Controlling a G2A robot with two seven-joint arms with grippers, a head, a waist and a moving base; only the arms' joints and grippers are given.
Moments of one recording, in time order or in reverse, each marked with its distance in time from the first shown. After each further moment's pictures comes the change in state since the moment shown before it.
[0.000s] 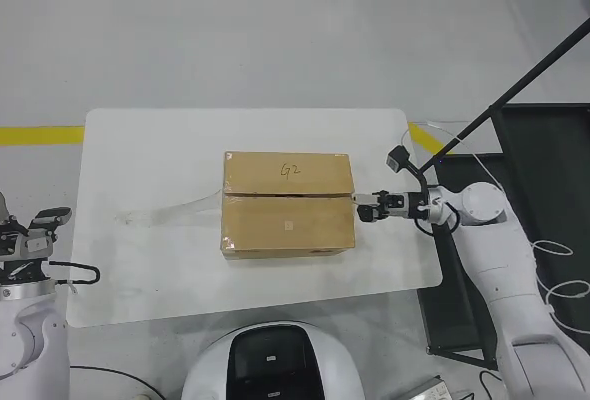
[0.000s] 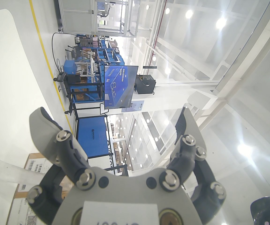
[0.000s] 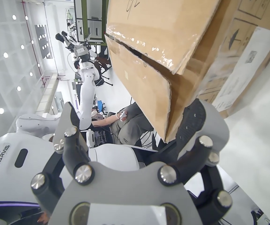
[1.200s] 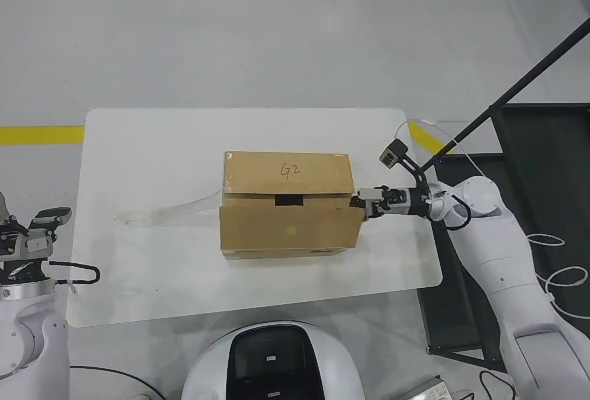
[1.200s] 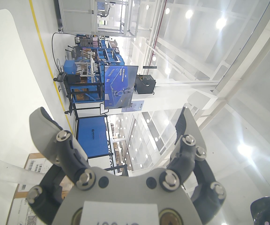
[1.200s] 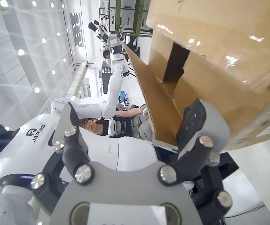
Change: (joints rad) left arm 0.000 0.000 0.000 0.000 0.000 0.000 0.000; right arm 0.032 0.047 -0.112 -0.015 0.298 0.022 0.075
